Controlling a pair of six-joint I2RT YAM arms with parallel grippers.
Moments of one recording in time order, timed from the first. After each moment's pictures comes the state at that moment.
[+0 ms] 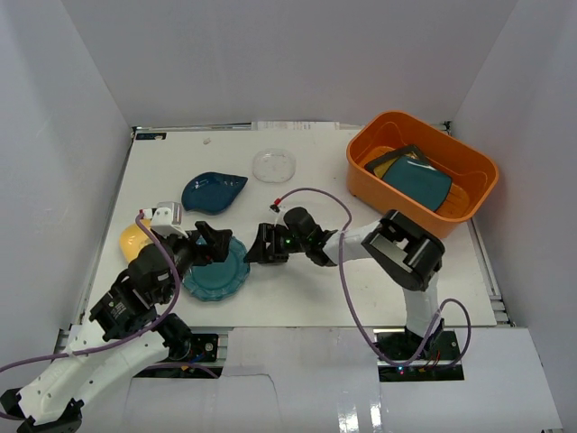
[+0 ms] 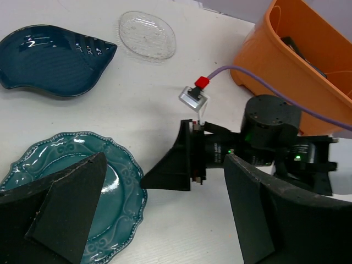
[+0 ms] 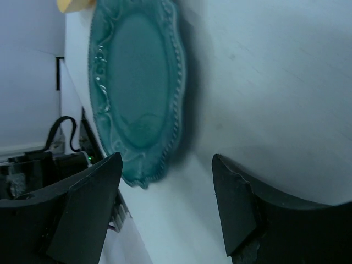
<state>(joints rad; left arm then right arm) -0.78 0.44 0.73 -0.52 -0.46 -0.51 0.91 1.92 0.91 0.48 -0.42 0.85</state>
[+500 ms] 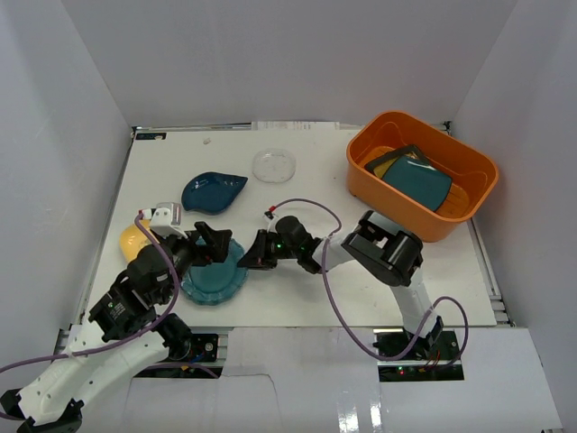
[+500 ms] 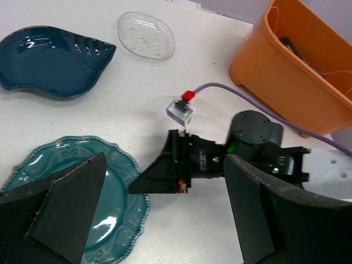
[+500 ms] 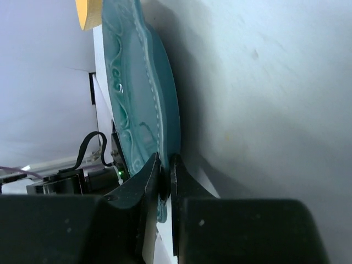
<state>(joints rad) -0.78 0.43 0.73 -0.52 -0.45 -0.51 0.97 2.12 1.00 0.70 -0.43 1.11</state>
